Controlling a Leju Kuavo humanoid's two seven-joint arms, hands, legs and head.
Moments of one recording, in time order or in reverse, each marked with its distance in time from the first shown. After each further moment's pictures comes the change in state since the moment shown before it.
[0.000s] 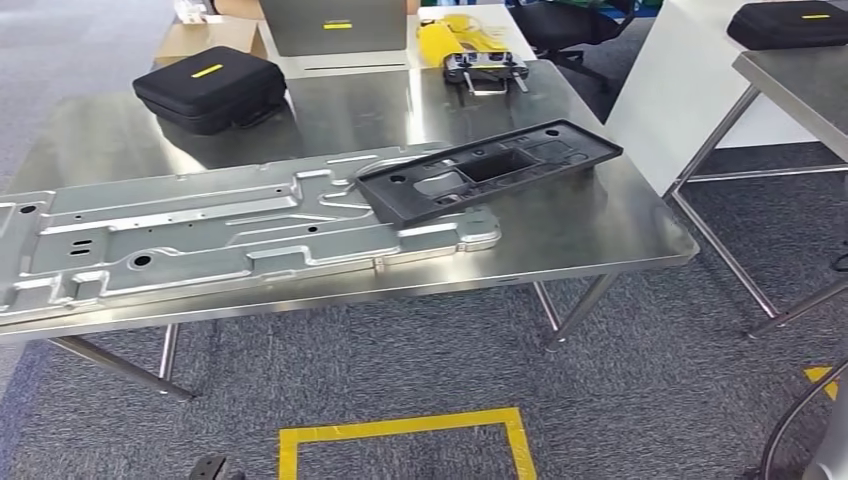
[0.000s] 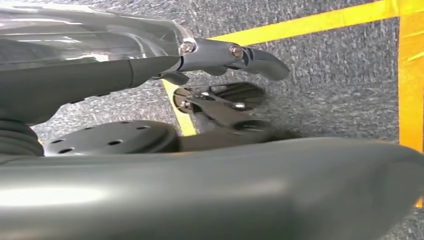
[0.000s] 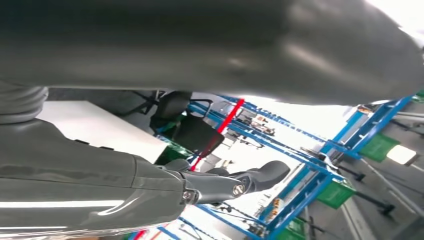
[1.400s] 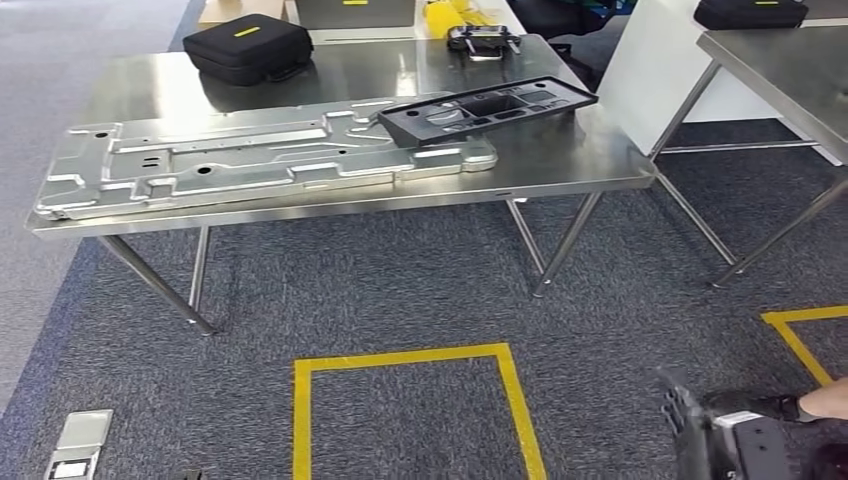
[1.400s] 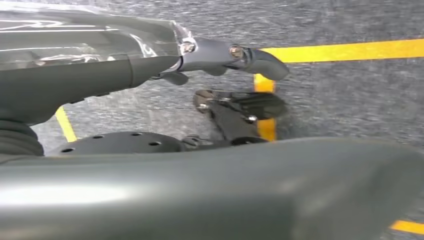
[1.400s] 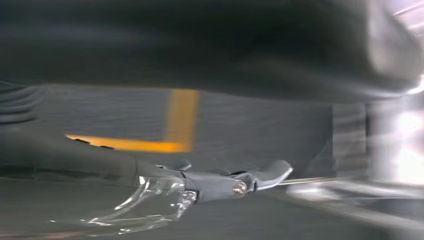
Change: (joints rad) left arm 0.033 -0.001 0.114 0.000 0.024 0.027 -0.027; right arm 0.852 0.647 -0.405 0.045 0.167 0.397 -0.175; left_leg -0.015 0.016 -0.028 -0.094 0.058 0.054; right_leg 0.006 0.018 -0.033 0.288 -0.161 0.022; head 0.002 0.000
